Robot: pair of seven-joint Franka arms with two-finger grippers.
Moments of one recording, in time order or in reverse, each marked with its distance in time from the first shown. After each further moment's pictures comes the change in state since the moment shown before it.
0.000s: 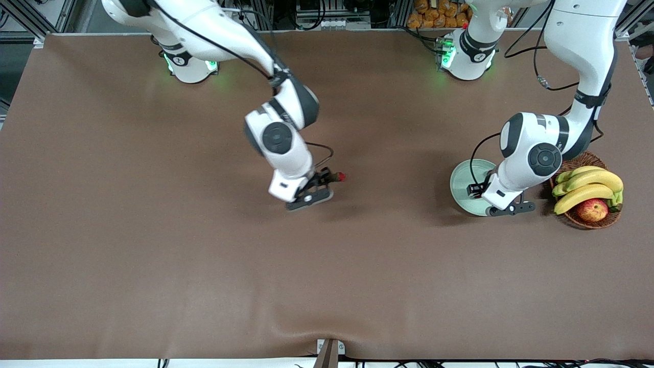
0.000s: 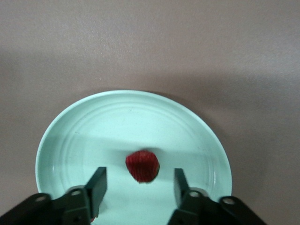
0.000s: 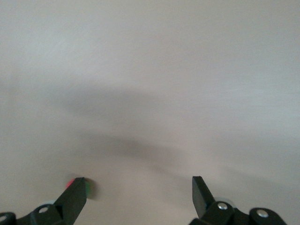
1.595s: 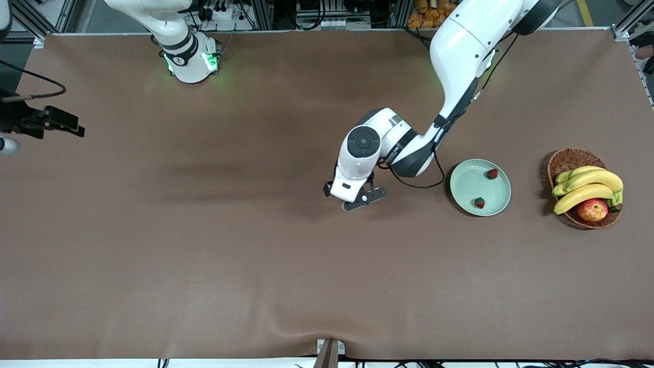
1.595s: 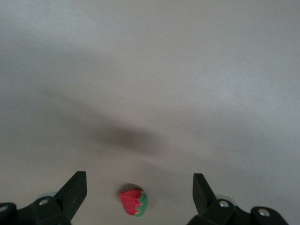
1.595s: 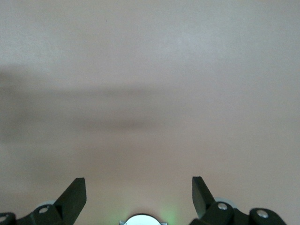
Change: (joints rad) left arm -0.445 0.373 -0.246 0.593 0.081 -0.122 -0.895; right arm -0.651 -0.607 -0.068 -0.030 -0.149 -0.801 -0.371
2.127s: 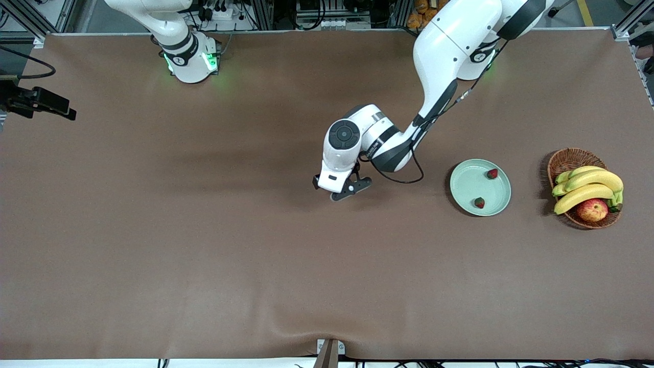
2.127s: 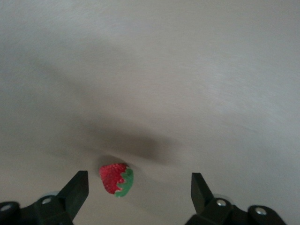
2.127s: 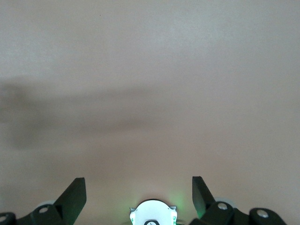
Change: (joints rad) left arm -0.067 0.043 0.012 -0.002 0.012 0.002 -0.209; right arm 0.000 -0.030 0.014 0.038 -0.005 -0.084 0.094
